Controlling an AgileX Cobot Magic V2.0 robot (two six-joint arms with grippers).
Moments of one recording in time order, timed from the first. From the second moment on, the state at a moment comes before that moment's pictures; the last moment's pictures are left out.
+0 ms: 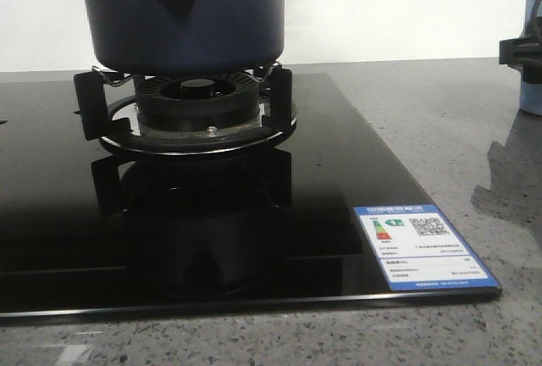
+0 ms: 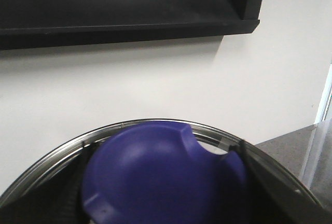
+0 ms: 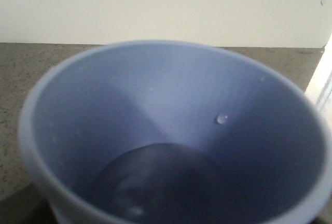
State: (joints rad) left arm -0.45 1.14 -1.10 -0.48 0.04 0.41; right arm 0.05 1.56 -0.57 0.26 -0.73 -0.25
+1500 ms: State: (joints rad) left arm -0.45 1.14 -1.10 -0.48 0.04 0.41; right arm 0.55 1.49 -1.30 -0.70 0.30 -0.25
